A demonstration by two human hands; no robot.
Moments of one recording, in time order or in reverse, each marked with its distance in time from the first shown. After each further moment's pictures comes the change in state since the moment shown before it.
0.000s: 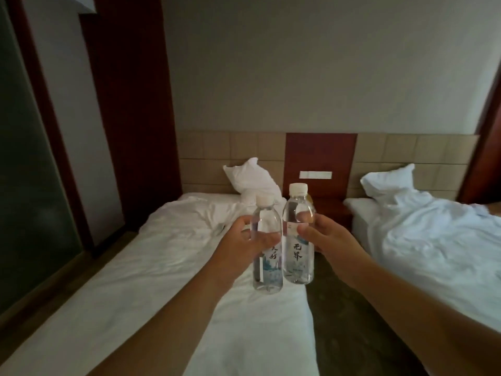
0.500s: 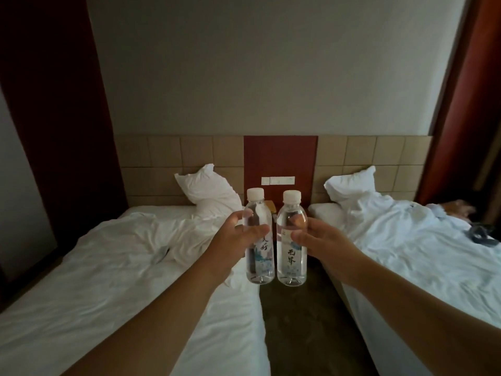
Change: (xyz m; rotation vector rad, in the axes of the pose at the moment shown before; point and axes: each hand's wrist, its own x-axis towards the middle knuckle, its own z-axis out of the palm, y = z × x) left_hand 0.266 -0.017 0.177 -0.010 -0.085 -0.002; right_hand 0.176 0.091 -0.222 -0.033 0.038 0.064
